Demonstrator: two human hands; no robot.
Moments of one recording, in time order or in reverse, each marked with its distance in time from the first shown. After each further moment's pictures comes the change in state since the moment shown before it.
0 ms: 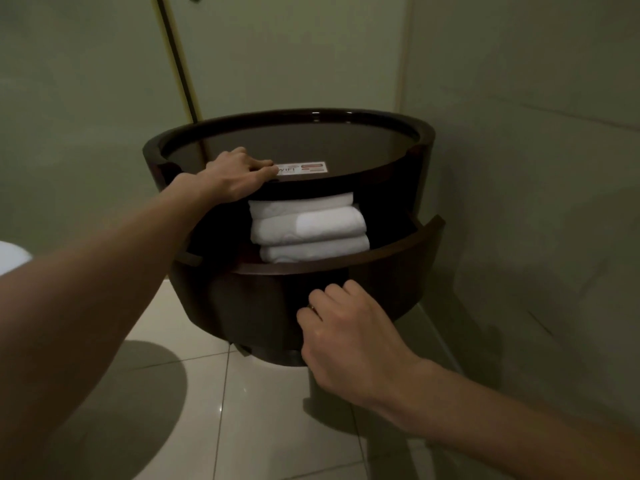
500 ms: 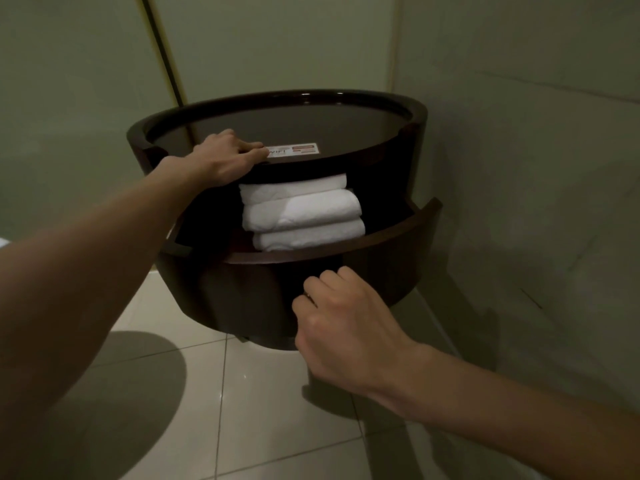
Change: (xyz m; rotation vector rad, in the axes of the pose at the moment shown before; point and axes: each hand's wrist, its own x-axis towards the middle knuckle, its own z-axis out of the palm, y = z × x) left_hand 0.002 -0.002 0.002 -0.002 0.016 0.023; right_hand -0.005 -0.006 -0.002 0.017 0.032 -0.001
